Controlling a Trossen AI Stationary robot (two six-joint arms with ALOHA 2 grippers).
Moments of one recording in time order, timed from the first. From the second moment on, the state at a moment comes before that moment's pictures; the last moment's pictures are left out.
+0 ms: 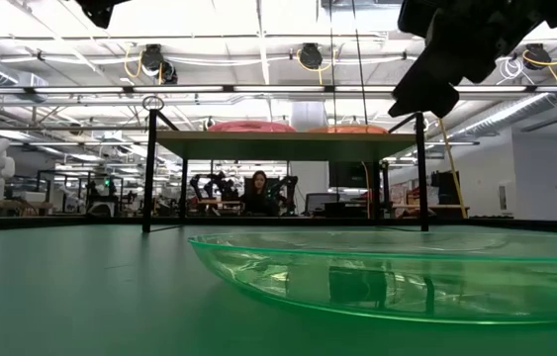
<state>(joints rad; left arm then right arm) -0.29 0.66 0.64 -0.16 -0.32 0.02 0.26 1.19 0.65 -0.12 0.17 0.44</state>
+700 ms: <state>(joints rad) -0.32 0.66 0.64 -0.16 -0.31 0.01 0.36 1.26 0.65 -0.03 0.16 0.43</state>
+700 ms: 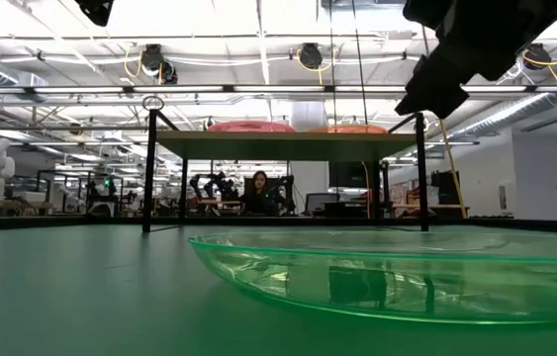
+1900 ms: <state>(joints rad) -0.33 0.67 0.64 -0.20 -0.31 -0.14 0.44 1.53 0.65 0.20 0.19 0.66</state>
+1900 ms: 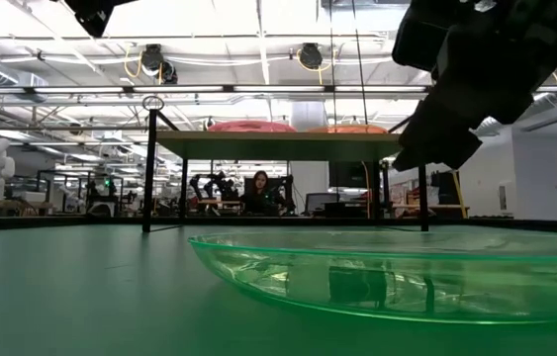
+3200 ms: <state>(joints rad) -0.34 0.67 0.64 -0.21 -0.31 -0.11 0.43 1.71 0.74 0.17 0.08 0.76</state>
